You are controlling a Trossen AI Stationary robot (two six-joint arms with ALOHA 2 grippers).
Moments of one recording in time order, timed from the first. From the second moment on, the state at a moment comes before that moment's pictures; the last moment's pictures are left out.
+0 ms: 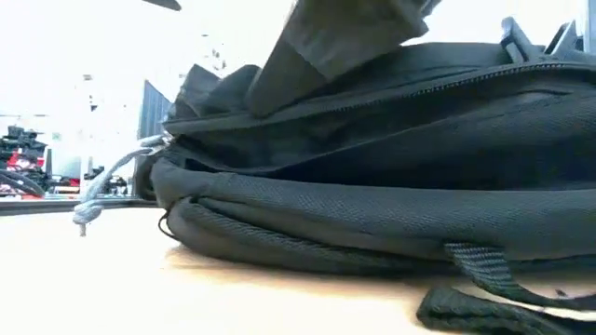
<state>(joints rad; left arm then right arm) -0.83 1.98 1.56 -1.14 -1.15 -0.15 0.62 2.22 1.78 -0.65 0.66 0.16</state>
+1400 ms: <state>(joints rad) -0.57 2.10 1.55 0.17 -0.38 0.32 1.08 2.01 1.76 -1.46 0.36 1.49</state>
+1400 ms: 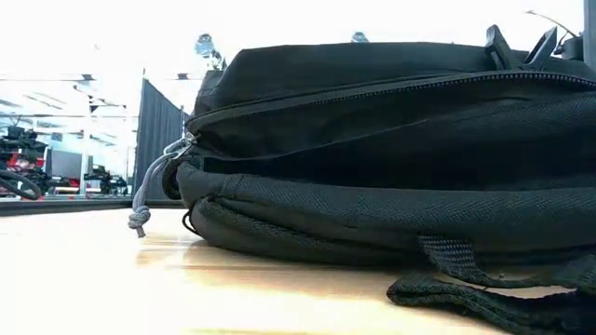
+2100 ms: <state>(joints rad) -0.36 2.26 1.58 0.40 -0.10 0.19 1.11 2.01 1.60 -1.38 0.46 1.49</state>
